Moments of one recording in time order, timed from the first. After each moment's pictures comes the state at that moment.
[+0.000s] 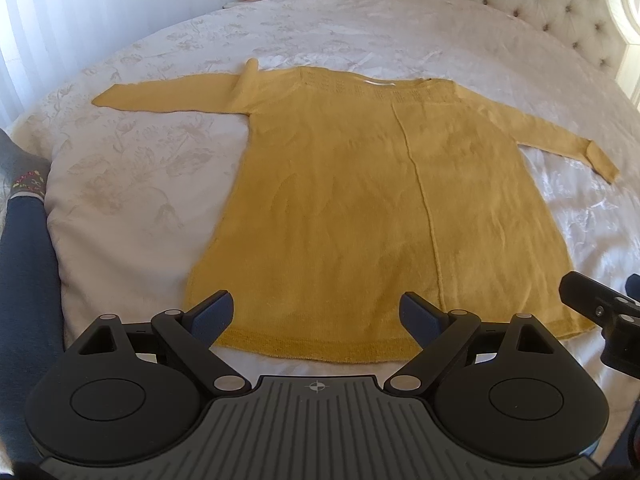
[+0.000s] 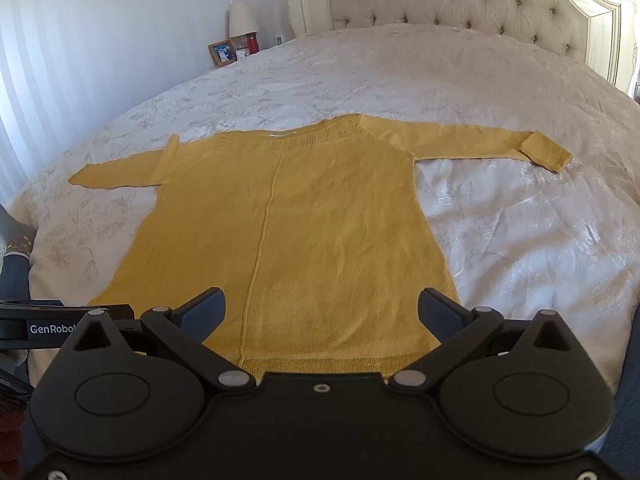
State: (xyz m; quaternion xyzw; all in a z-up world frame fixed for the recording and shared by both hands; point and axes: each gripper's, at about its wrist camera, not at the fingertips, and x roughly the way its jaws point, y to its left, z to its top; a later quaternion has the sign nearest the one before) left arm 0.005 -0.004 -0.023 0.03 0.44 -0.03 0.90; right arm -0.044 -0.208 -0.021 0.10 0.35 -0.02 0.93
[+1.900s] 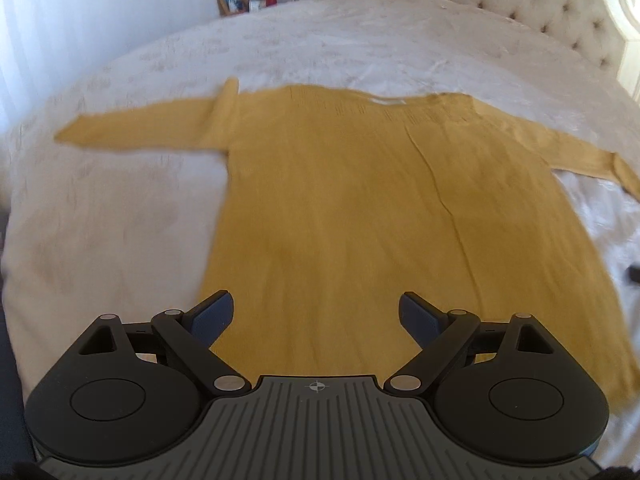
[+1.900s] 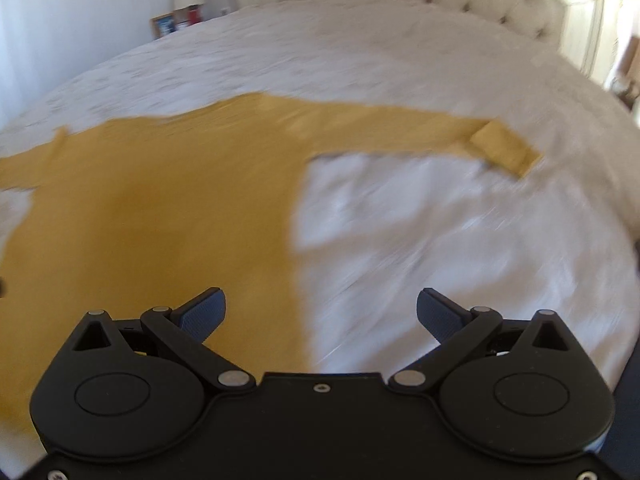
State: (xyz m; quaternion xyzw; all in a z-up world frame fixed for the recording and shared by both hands) left arm 0.104 -0.006 -0.060 0.05 0.41 -0.04 0.91; right arm 0.060 -0.328 -0.072 0.06 0.39 -0.10 0.91
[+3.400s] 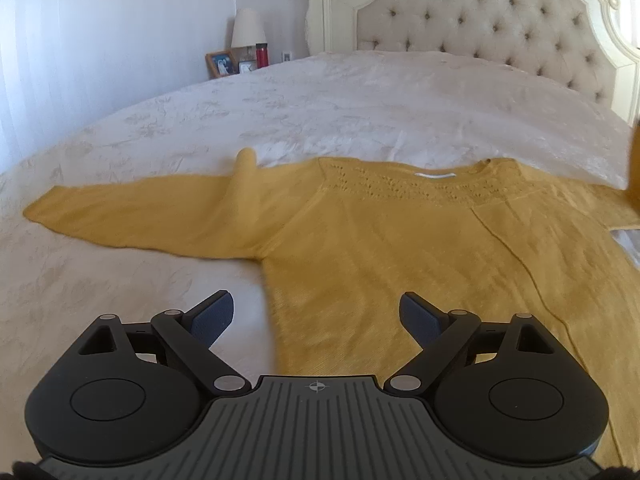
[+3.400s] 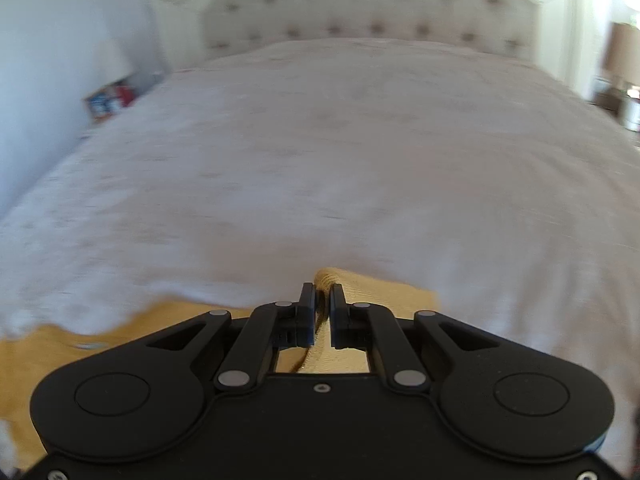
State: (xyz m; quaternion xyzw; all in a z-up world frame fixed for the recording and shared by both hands) left arm 0.193 0.049 -0.083 0.05 0.32 -0.08 0.94; right arm 0.273 -0.423 0.030 0.15 0.36 -0.12 0.91
